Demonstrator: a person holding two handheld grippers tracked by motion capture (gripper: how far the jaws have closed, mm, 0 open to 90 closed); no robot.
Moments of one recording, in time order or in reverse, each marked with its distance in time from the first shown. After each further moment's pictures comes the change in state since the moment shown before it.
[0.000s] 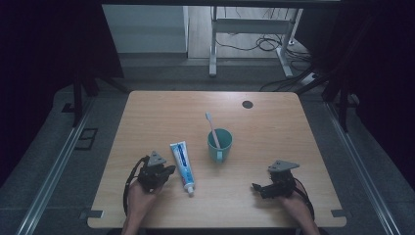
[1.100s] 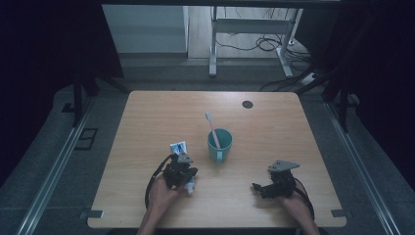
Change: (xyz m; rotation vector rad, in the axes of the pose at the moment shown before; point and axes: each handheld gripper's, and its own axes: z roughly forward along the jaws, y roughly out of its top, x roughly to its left) left arm -0.038 0.028 0.048 0.127 -0.085 0.108; right arm 0.000 0.000 0.000 -0.001 -0.003 0.003
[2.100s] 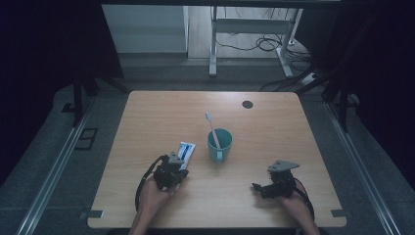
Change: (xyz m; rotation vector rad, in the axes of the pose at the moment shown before) left arm 0.016 -0.017 -0.016 0.039 0.021 -0.026; right arm 0.000 0.000 0.000 -0.002 0.000 -0.002
